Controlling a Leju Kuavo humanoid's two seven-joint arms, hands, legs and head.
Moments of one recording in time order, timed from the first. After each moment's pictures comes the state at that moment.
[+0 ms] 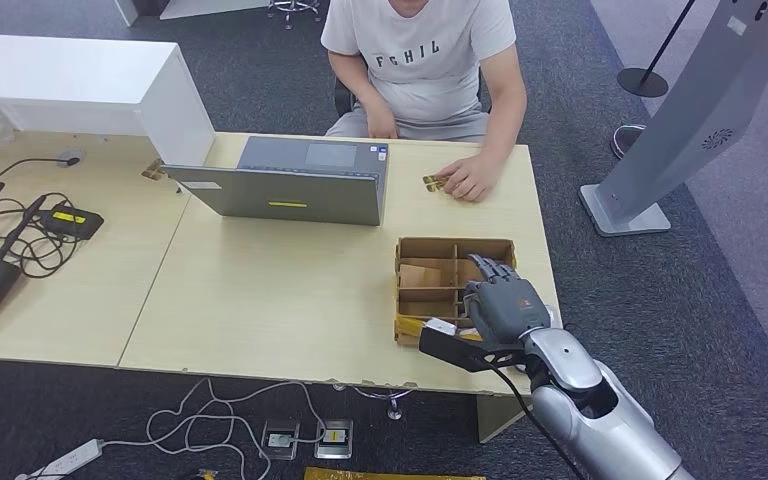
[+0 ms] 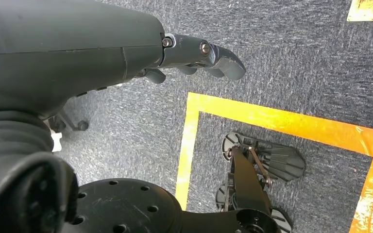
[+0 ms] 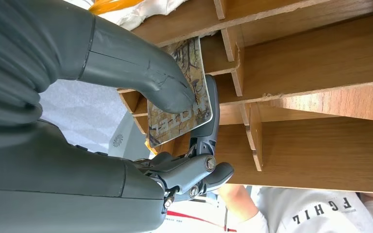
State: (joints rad) left arm -0.16 0.11 -1.07 -0.19 1.31 0.29 -0.01; right arm -0.40 -0.37 0.61 -1.44 1.04 0.11 0.28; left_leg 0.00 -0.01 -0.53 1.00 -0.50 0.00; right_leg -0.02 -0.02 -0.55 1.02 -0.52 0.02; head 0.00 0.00
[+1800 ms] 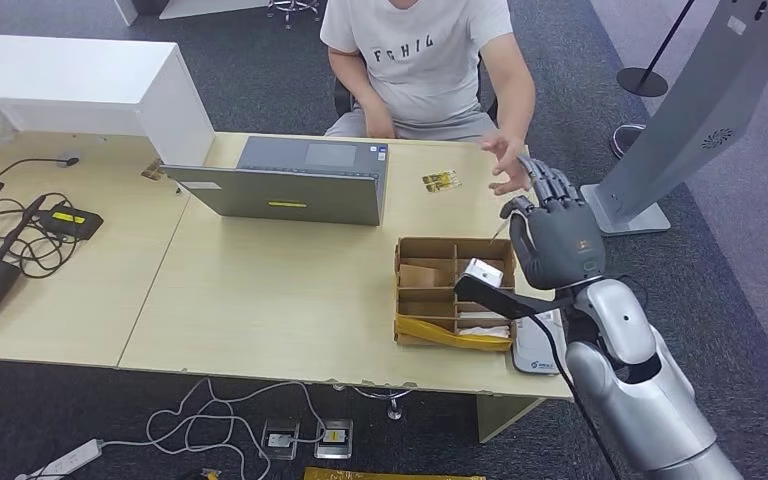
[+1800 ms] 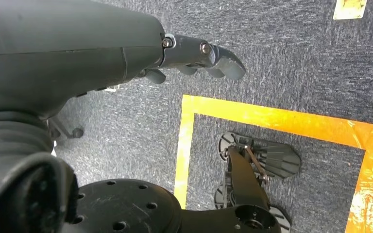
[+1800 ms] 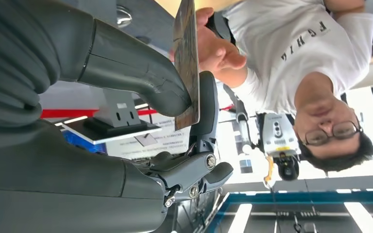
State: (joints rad) left arm -0.16 0.11 -1.07 -0.19 1.27 0.27 -0.03; right arm -0.48 -0.36 0.42 -1.50 1.19 -0.21 0.08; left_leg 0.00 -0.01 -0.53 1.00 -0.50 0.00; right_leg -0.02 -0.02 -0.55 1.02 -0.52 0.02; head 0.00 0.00
